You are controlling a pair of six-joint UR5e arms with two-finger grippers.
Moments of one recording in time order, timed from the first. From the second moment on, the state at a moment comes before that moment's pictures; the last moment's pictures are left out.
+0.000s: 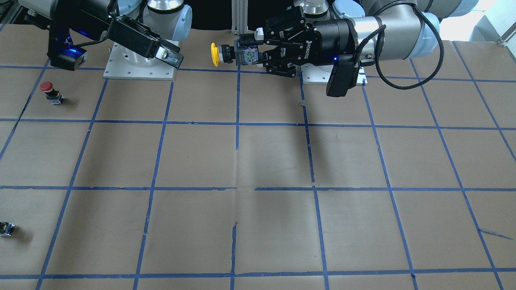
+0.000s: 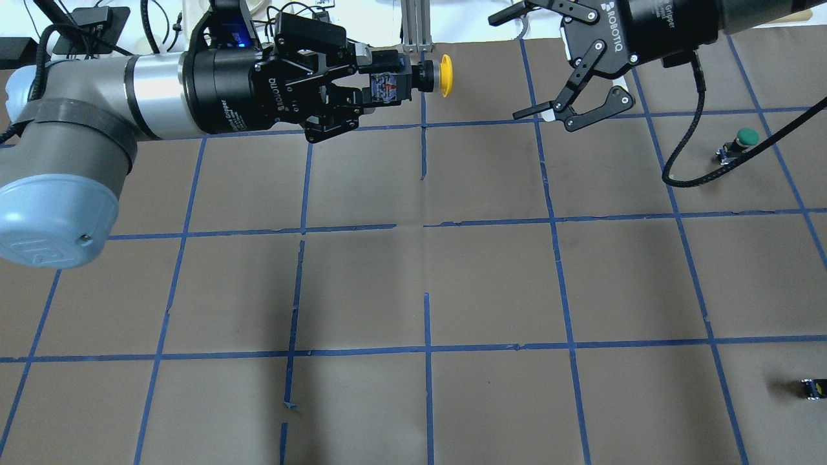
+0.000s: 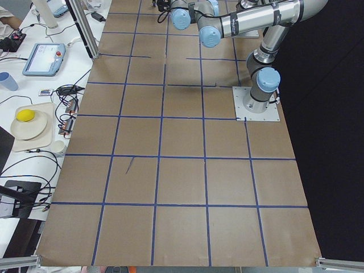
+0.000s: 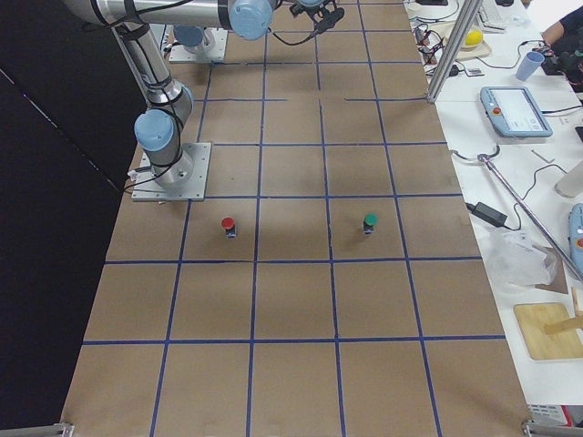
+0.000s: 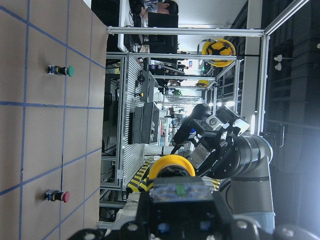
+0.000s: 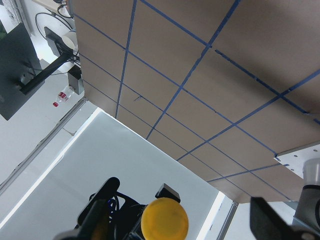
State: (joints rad) left arm -1.48 -1.50 -1.90 -1.42 0.05 0.06; right arm 1.41 -1.66 1.62 -1.43 -0.54 0.78
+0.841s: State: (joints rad) left arm -1.48 -1.50 -1.90 -1.39 0.04 0.02; right arm 1.48 -1.65 1.62 -1.43 -0.50 0.83
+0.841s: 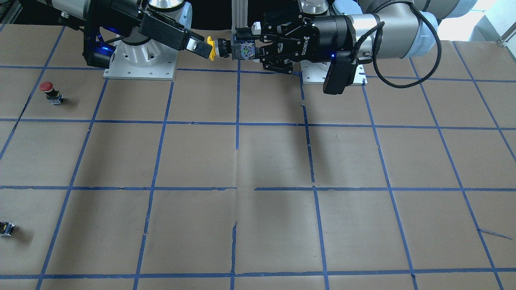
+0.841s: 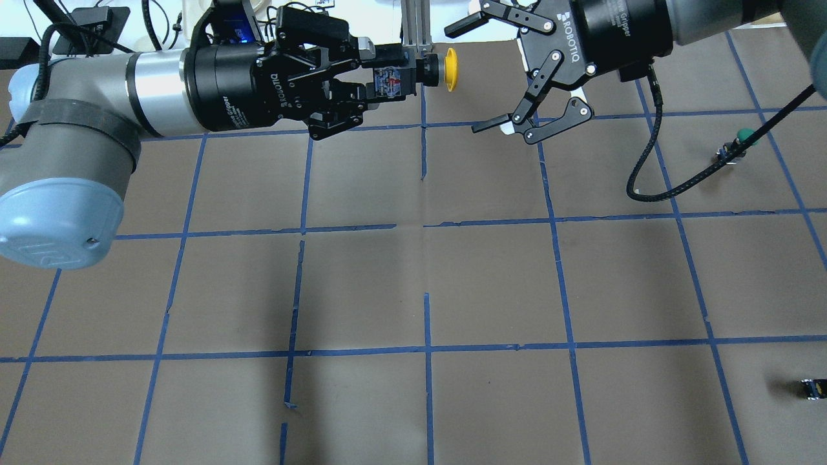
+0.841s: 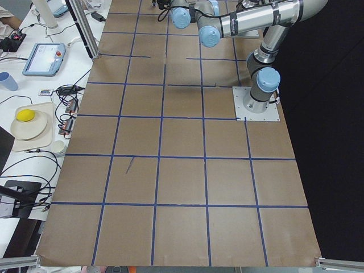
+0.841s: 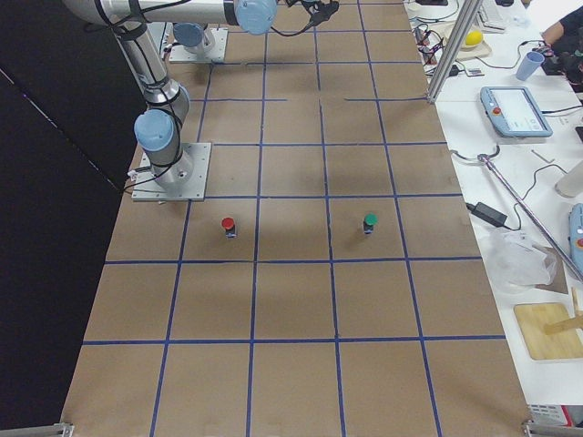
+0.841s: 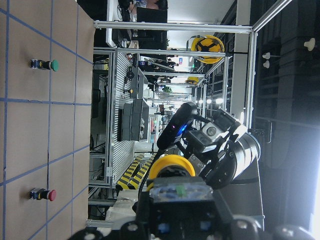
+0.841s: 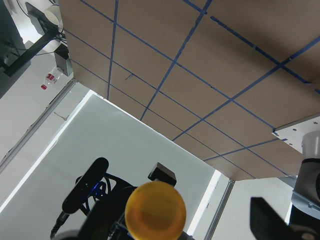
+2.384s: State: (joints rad) left arm -1.49 -1.51 -1.90 -1.39 0.04 0.01; right arm 1.49 -1.65 1.67 -1.44 -0.44 0.84
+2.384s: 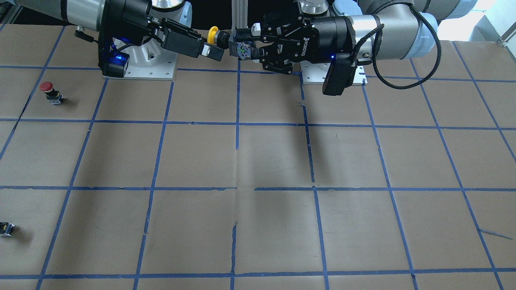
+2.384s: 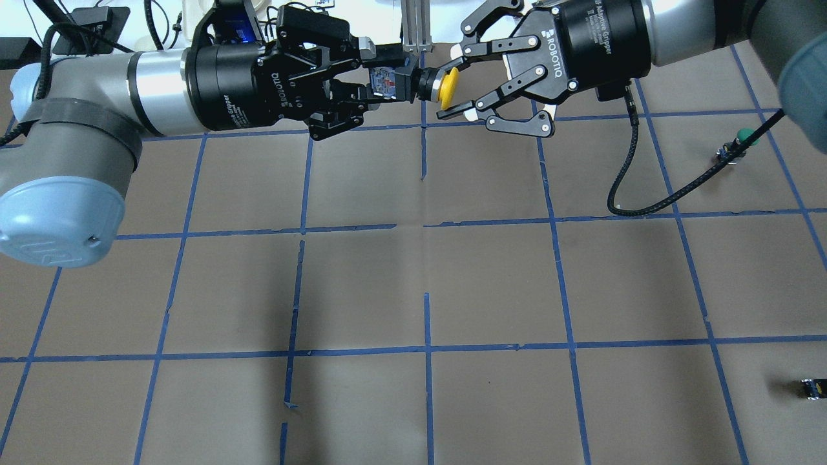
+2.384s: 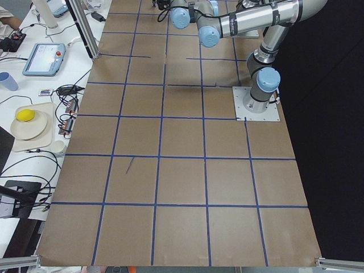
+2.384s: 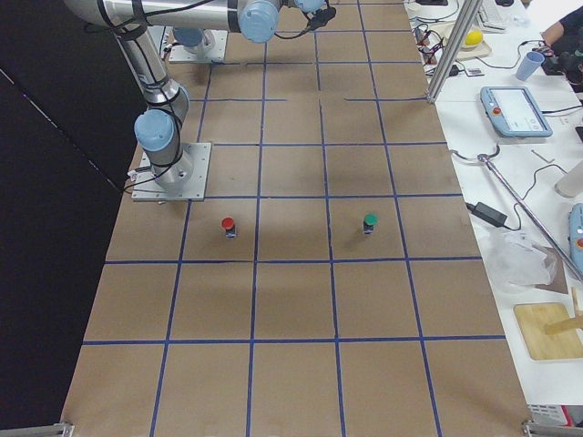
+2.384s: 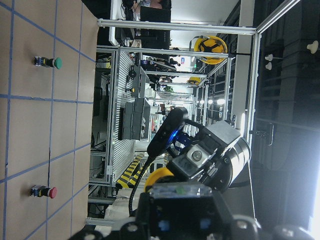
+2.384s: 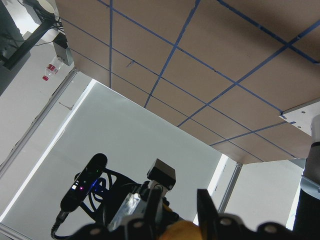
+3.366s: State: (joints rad) left arm -1.49 -1.50 -1.90 -1.39 0.04 0.01; right arm 1.48 -1.65 1.66 -1.43 -0.43 0.84
